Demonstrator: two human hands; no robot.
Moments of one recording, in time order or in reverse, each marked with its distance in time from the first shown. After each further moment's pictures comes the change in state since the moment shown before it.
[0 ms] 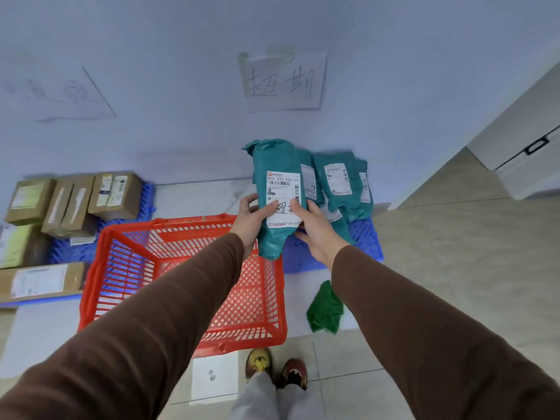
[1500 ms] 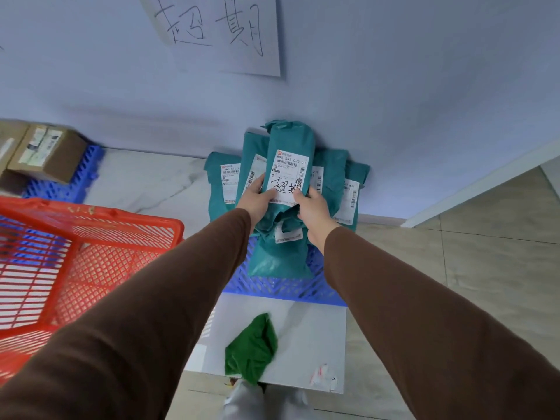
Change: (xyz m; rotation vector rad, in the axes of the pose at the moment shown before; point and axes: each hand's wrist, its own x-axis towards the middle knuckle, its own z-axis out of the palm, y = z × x) left_hand 0.217 -0.094 0.158 0.342 0.258 -0.052; right_hand 0.238 -0.010 -0.182 -0.294 -0.024 0.076
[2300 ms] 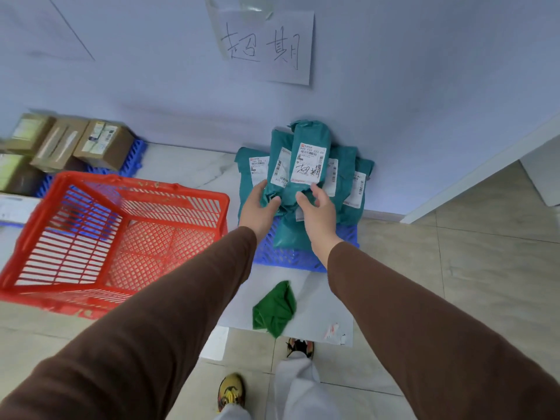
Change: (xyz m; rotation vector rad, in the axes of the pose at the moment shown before) left_hand -0.154 -0.014 -0.055 0.058 0.112 0.200; right_hand -0.157 -0.001 0.033 -0.039 0.120 -0.221
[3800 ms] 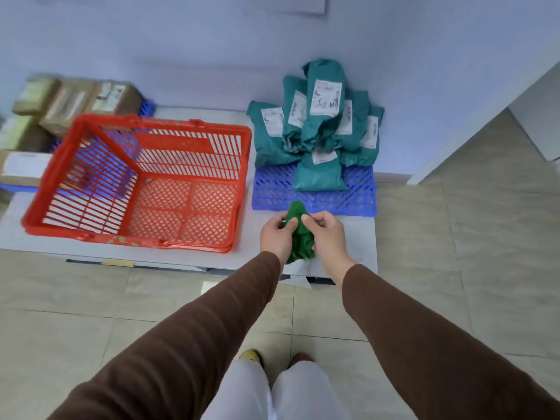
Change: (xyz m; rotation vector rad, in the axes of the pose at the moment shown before) left_hand -0.147 -0.169 -0.015 -0.236 -0.003 -0.159; right_hand -0.162 0.159 0.026 0.057 0.028 0.085
